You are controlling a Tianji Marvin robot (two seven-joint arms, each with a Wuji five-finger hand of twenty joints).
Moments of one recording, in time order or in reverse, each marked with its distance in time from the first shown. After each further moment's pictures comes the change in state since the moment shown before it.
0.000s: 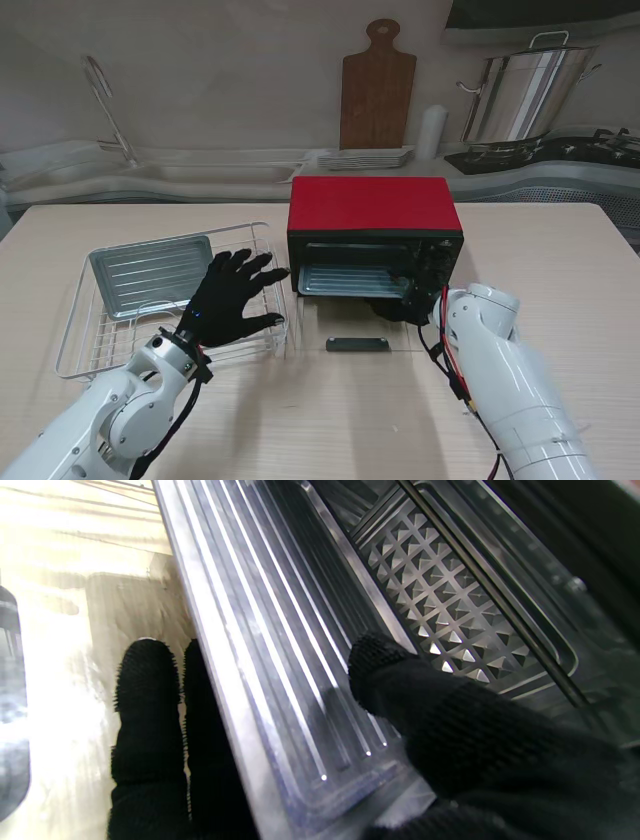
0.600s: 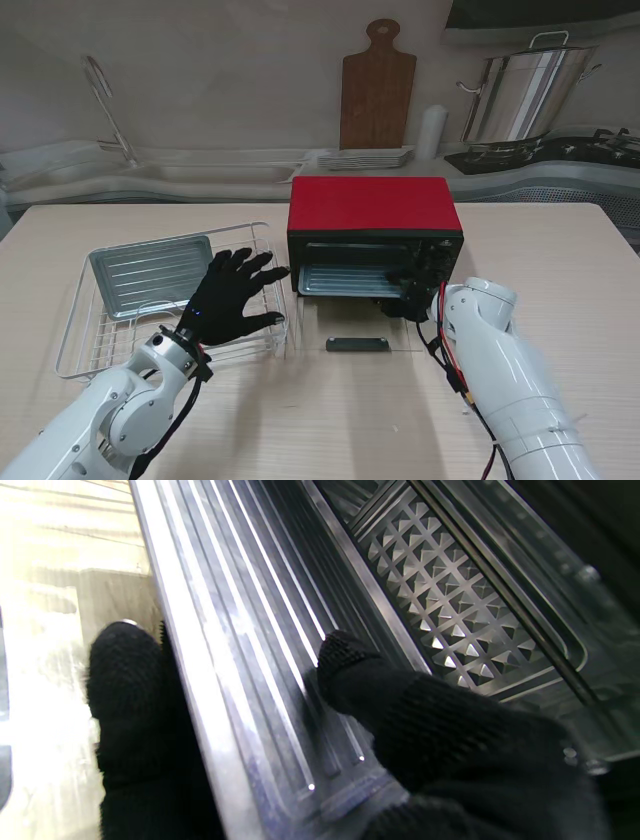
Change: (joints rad) left arm -0.007 0.000 0.001 0.002 -0.001 -0.001 -0.009; right arm 0.035 -0.005 -0.009 0.034 0.019 0.011 -0.033; left_hand 0.000 0.000 0.000 0.000 0.000 0.000 -0.010 0.000 0.000 0.000 0.000 0.000 0.000 0.000 0.000 0.000 0.000 0.000 0.000 0.000; right_hand 0.148 -0.015 0.000 -0.111 0.233 -0.002 0.123 -0.122 0.250 0.030 0.037 -0.016 0.220 0.051 0.226 0.038 0.283 0.031 0.222 -0.014
